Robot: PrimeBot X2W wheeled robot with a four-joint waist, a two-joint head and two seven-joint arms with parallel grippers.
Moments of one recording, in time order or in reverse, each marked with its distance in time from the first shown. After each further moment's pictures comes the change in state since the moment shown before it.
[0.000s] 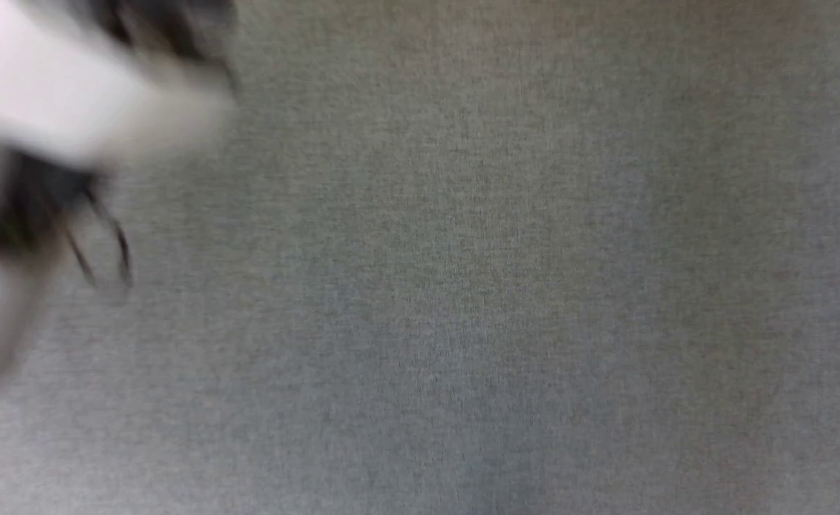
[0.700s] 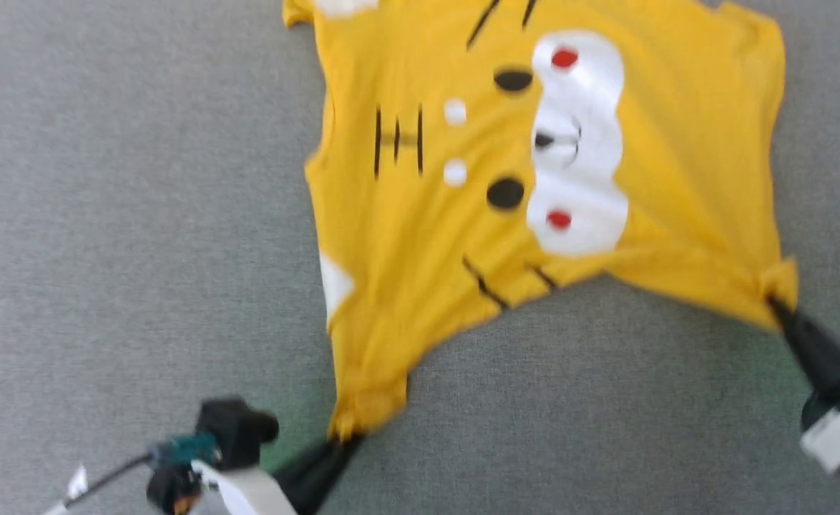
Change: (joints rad) left arm 0.915 0.147 -0.294 -0.106 -0.196 0.216 0.093; right arm 0.810 0.136 -0.091 -0.040 0.068 0.000 0.019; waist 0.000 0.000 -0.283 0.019
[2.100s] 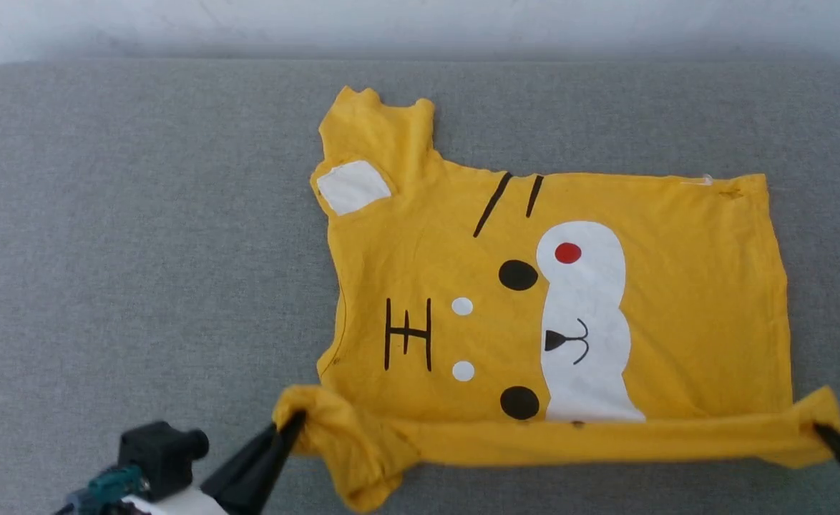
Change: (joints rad) left arm 0.135 0.076 0.066 -0.022 0.005 0.091 -0.156; right arm 0.308 -0.107 -0.065 -0.021 0.015 0.001 0.093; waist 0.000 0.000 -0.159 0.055
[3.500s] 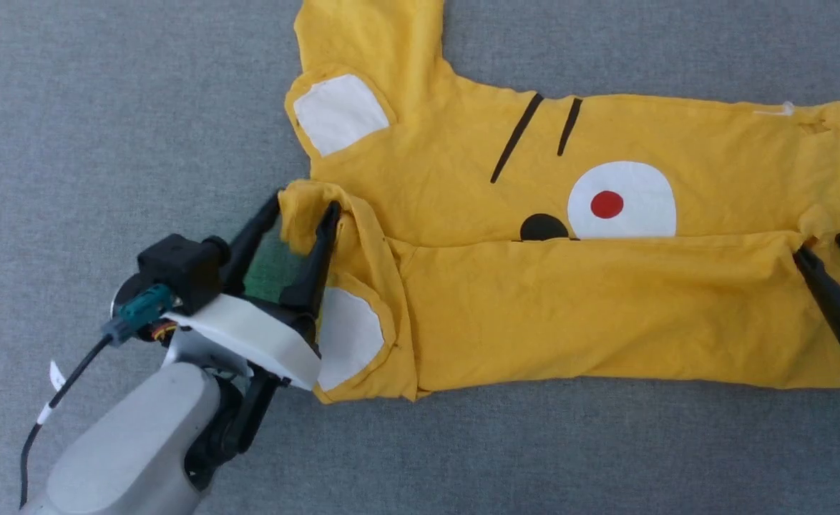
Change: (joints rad) left arm -0.437 -0.289 0.059 0.342 0.126 -0.031 -0.073; right arm -0.454 -0.018 0.109 0.109 -0.086 0.000 -0.063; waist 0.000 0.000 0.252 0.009
